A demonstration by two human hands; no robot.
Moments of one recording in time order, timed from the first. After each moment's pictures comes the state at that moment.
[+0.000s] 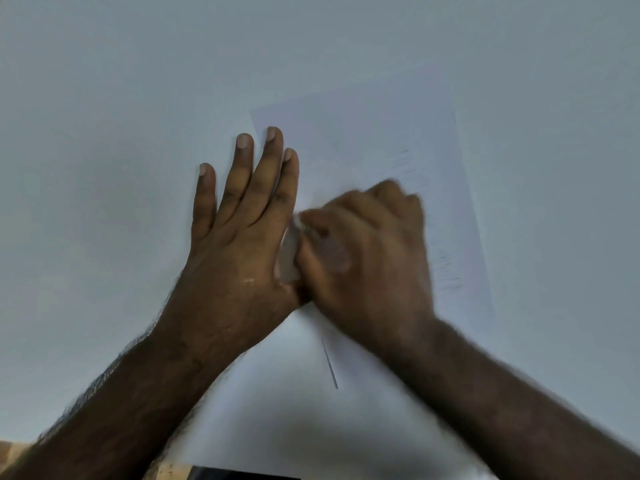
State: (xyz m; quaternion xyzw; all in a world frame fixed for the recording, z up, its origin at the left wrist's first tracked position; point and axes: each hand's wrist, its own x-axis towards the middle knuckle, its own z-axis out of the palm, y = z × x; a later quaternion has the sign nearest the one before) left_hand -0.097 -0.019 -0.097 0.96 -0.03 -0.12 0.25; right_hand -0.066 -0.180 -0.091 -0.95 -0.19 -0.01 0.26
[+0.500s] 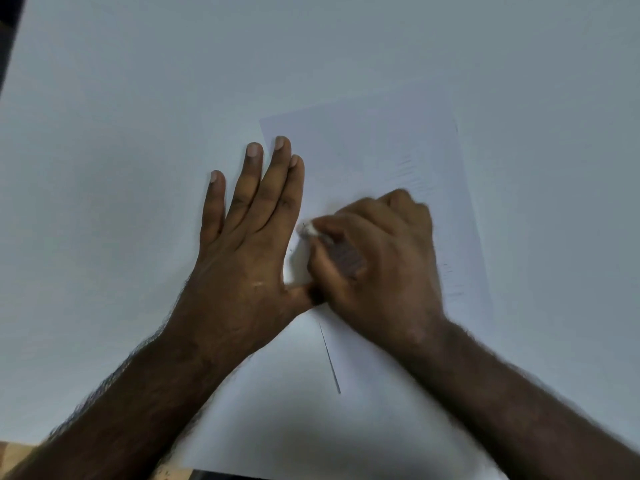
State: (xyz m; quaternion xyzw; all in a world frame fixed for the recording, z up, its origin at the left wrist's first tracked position) left_hand -0.098 -0.017 -0.097 0.96 -0.03 -0.12 0.25; right_hand -0.063 -0.190 -0.092 -0.94 -0.20 0.03 0.27
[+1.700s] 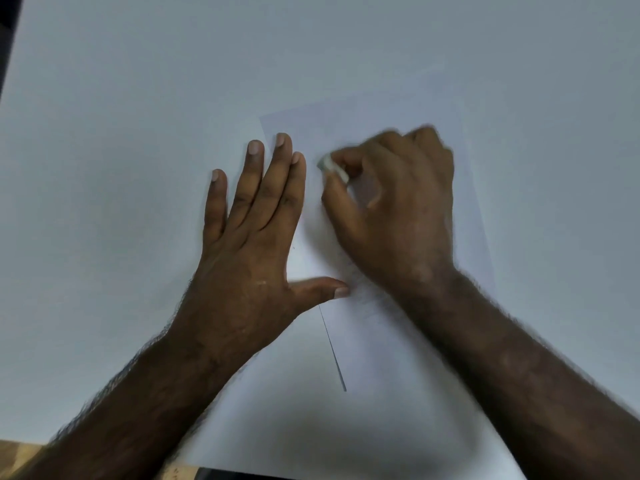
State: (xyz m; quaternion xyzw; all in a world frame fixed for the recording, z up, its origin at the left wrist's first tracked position) left_hand -0.097 -0.016 -0.098 0.96 -0.04 -0.14 0.23; right_hand -0.021 -0.179 -0.102 -0.96 -0.14 -0.05 0.25
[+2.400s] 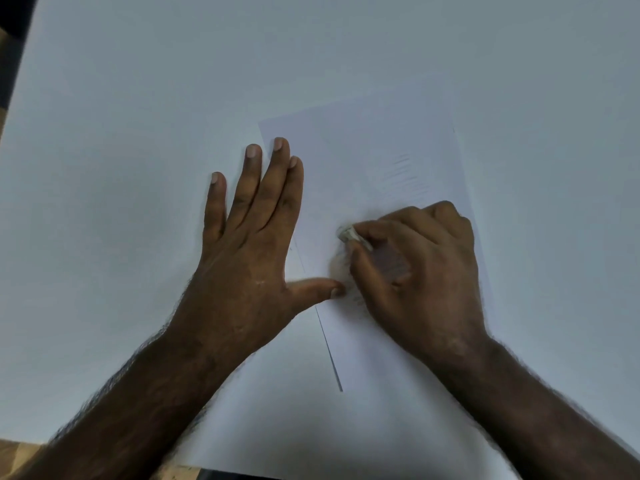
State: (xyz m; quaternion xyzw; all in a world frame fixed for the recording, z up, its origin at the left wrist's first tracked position) left_hand -0.097 -0.016 -0.100 0.97 -0.04 -0.13 0.22; right_hand -0.074 -0.228 -0.092 -0.96 -0.15 0.03 0.25
